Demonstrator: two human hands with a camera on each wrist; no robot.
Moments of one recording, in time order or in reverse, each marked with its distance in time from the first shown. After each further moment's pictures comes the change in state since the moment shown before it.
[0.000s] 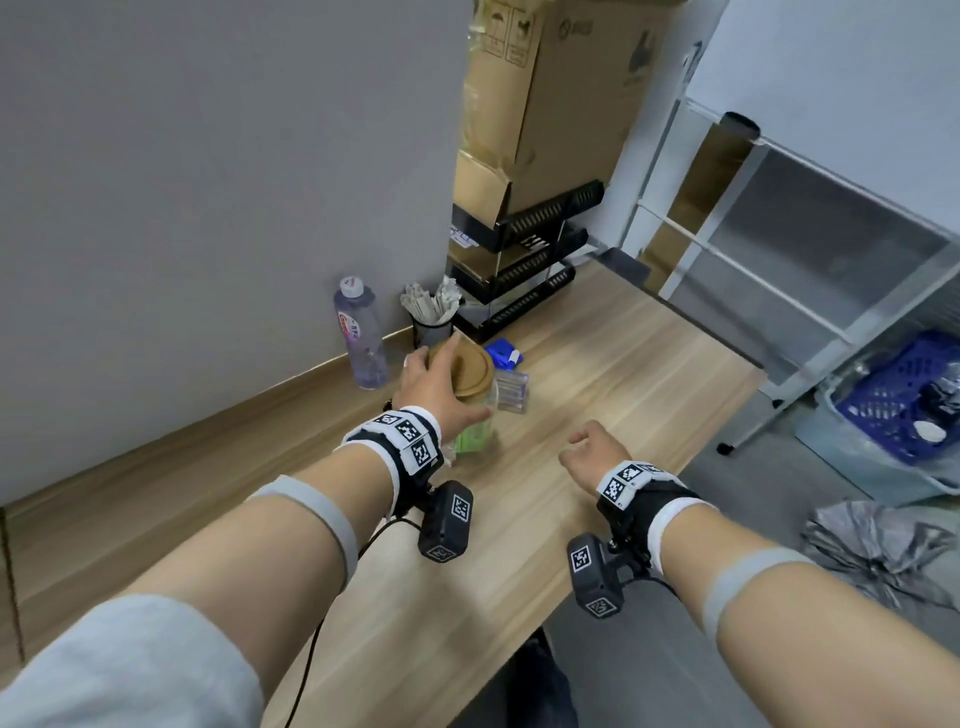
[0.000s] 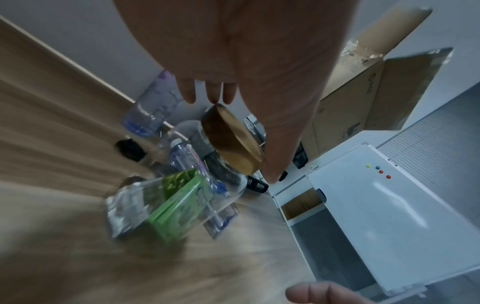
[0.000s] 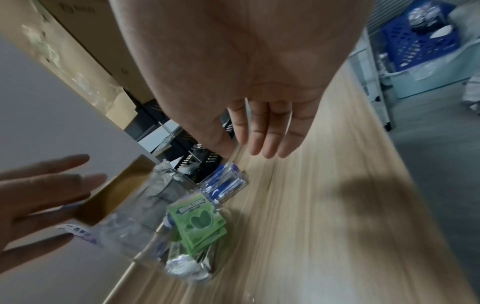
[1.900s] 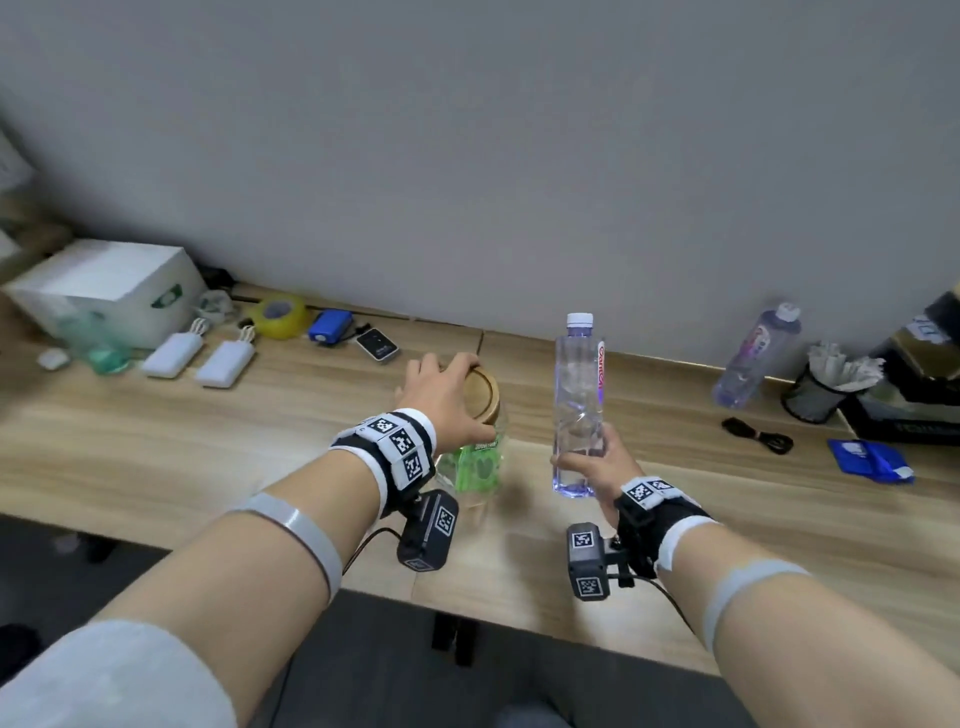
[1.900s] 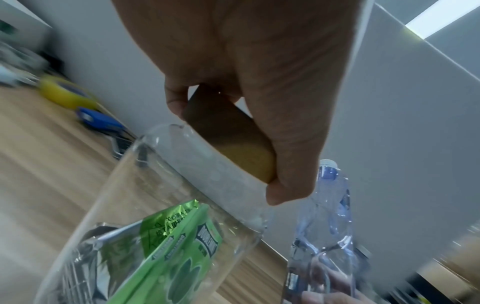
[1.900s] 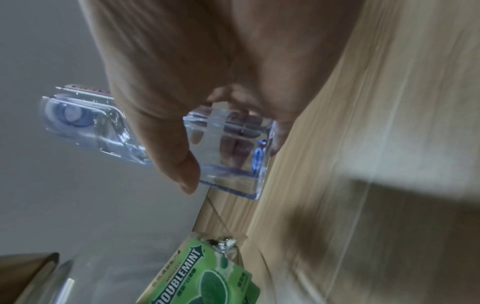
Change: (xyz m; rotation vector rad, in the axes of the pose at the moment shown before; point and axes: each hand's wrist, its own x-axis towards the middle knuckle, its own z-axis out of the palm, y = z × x) left_hand -0.381 -0.198 -0.176 0.212 0.472 -0.602; right_hand -0.237 -0.149 0.237 0.383 -0.794 -0.508
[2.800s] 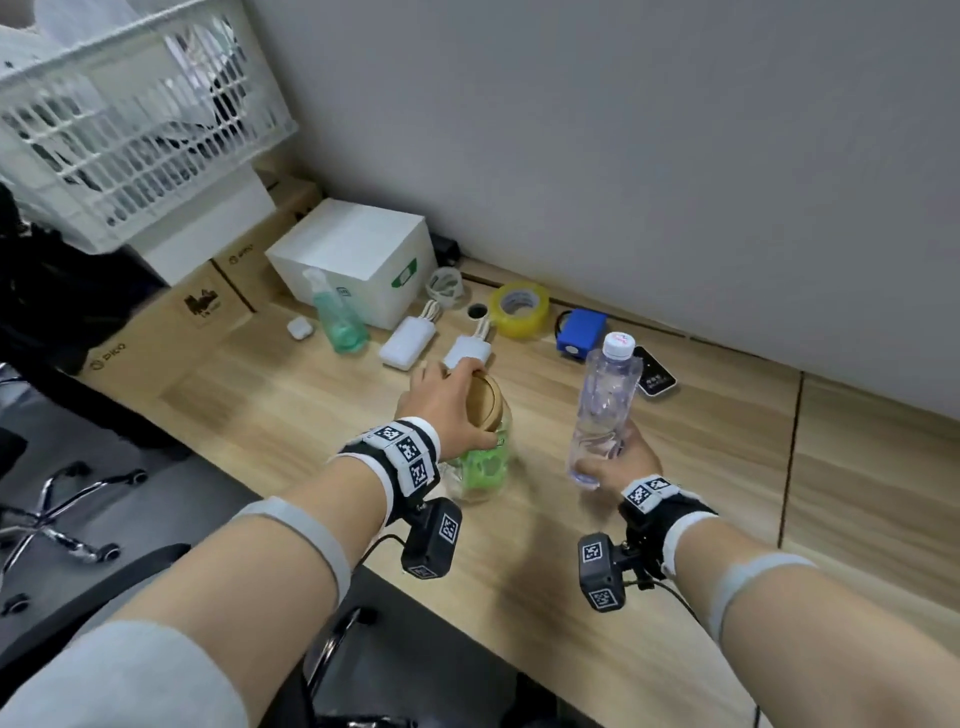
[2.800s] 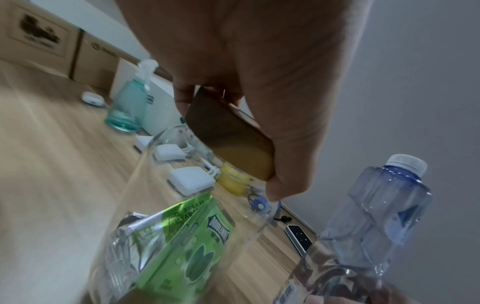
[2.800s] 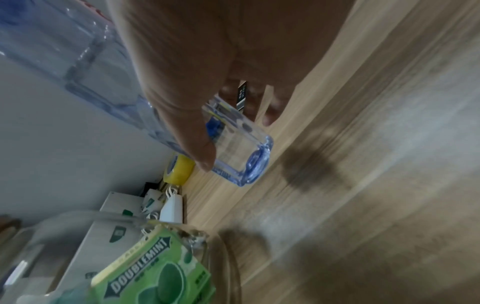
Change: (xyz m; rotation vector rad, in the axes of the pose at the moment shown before) left_hand 0.091 -0.399 -0.127 0.111 -0.019 -0.348; right_hand 0.158 -0.026 0.423 -0.354 -0.162 -0.030
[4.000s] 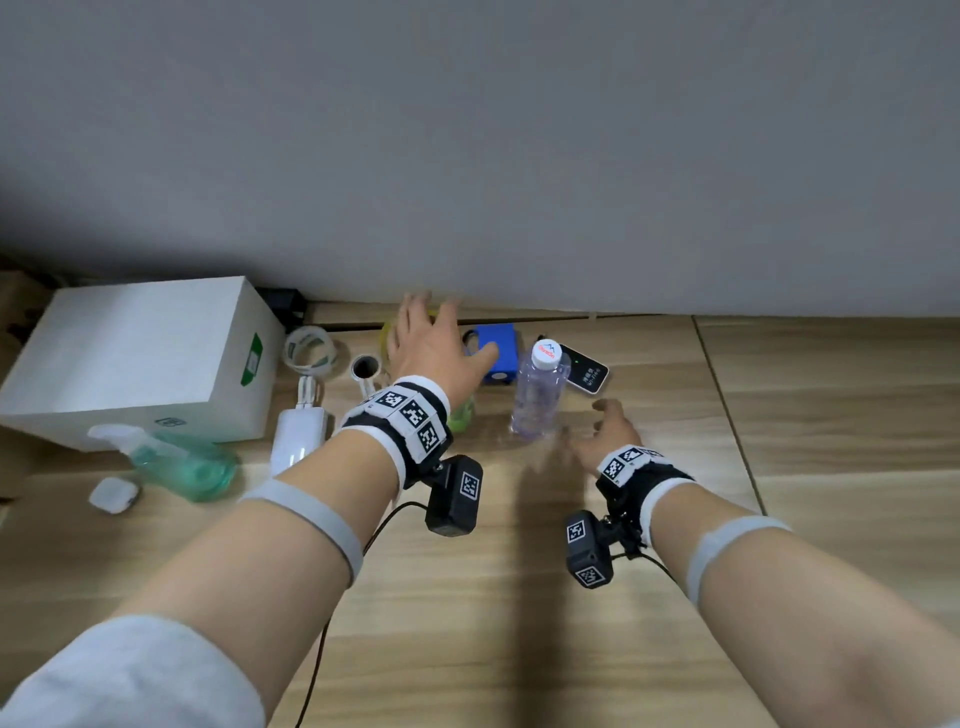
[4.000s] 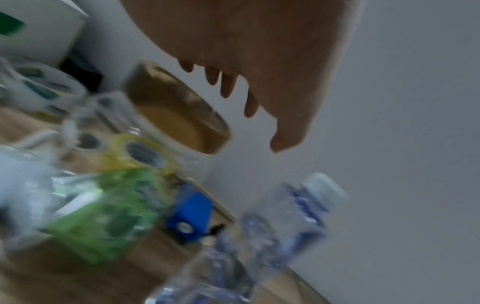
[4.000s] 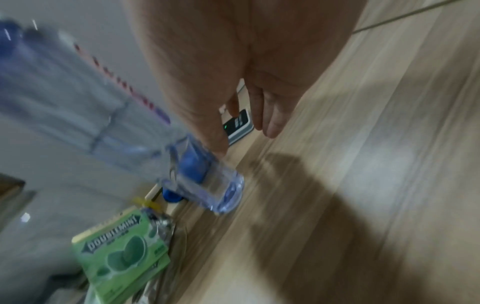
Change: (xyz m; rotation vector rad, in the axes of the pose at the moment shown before) left_hand 0.197 0.049 -0.030 -0.161 0.044 0.383; right_hand 0.063 -0.054 0.020 -0.167 0.432 0.356
